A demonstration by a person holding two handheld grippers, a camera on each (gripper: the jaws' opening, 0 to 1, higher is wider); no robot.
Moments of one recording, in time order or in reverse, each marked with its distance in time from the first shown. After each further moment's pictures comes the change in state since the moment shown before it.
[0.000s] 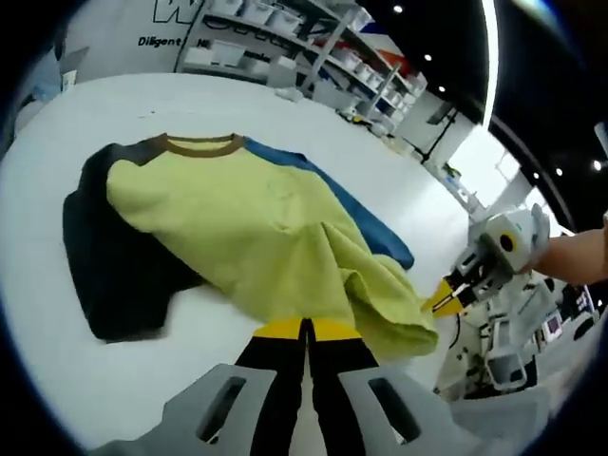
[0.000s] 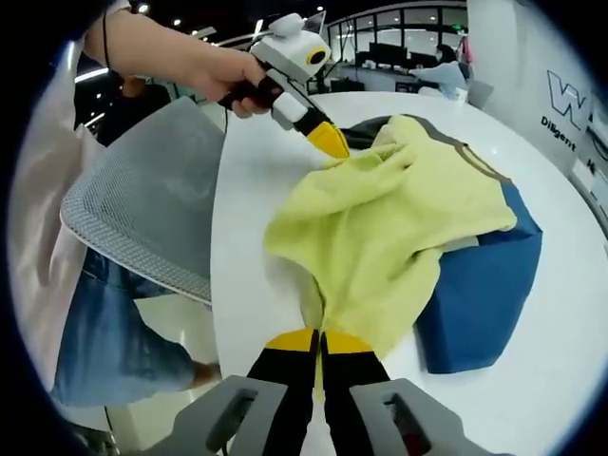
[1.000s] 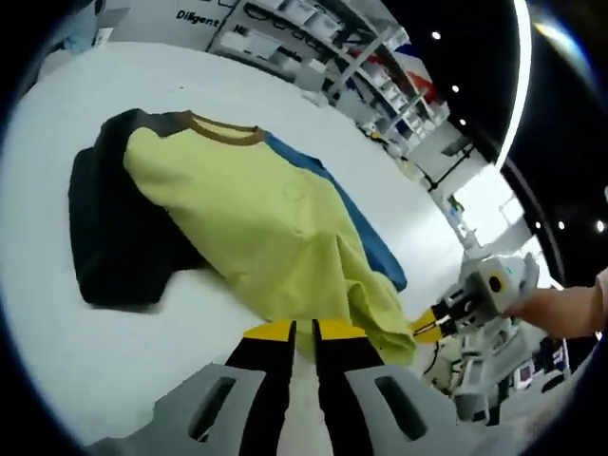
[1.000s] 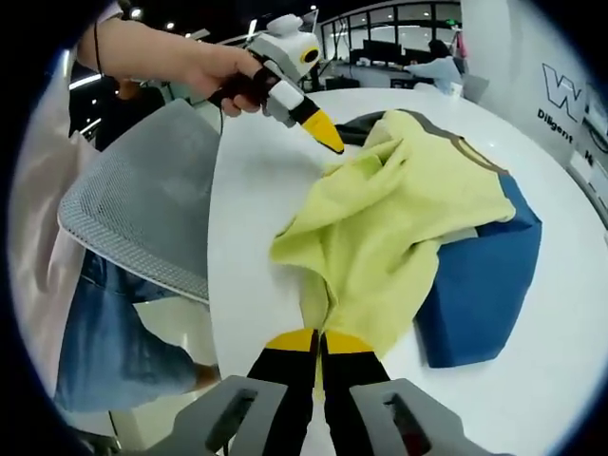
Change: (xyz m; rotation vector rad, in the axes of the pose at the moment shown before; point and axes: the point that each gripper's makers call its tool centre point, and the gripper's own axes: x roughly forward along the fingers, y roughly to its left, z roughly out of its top) left arm 0.002 -0.011 -0.002 -0.269 -0.031 -0.055; right arm 0.001 -0.002 -0.004 0.026 0.003 -0.002
